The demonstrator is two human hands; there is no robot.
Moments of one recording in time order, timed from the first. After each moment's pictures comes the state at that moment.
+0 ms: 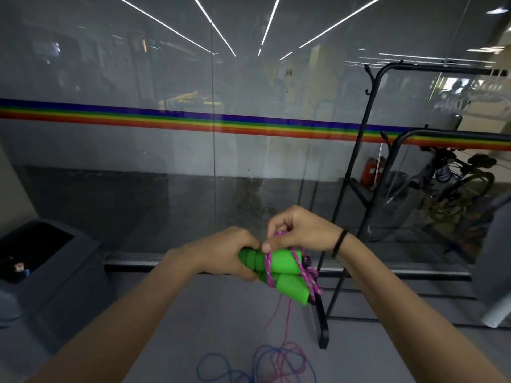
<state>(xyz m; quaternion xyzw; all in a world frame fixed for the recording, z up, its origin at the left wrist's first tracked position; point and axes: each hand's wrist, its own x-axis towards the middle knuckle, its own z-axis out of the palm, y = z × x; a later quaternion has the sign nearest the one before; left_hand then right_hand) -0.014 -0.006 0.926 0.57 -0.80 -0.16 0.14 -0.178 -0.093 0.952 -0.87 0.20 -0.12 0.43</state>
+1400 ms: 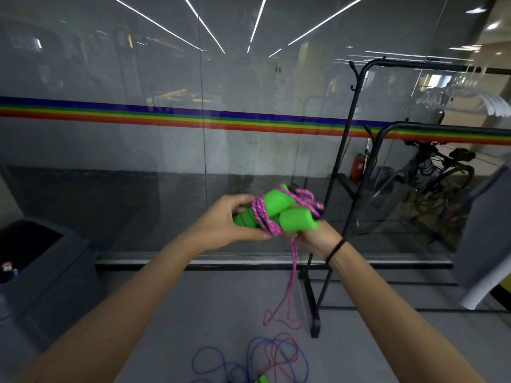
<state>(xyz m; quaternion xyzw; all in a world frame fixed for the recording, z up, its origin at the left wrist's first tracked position) -0.032 0.001 0.936 0.51 -0.67 -0.29 0.44 -0.207 -0.080 0.920 -0.62 0.28 -0.35 0.64</state>
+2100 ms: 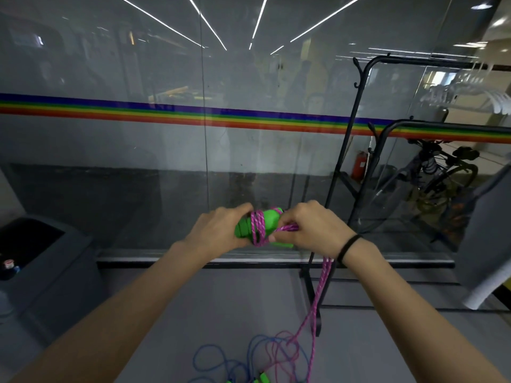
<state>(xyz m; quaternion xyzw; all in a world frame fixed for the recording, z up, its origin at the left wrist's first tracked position) -0.024 -0.008 0.917 0.68 -0.71 0.00 0.18 -0.211 -0.063 0.952 -0.93 0.33 -0.15 0.05</state>
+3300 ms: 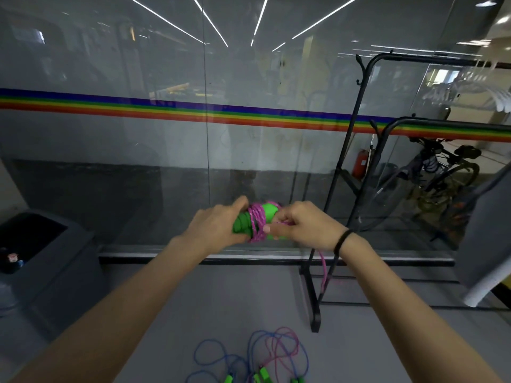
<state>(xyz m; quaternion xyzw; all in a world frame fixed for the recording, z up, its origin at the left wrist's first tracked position) -0.018 -0.004 0.915 0.71 -0.69 0.02 0.13 -0.203 -0.072 0.941 -0.93 0.27 -0.15 0.19</state>
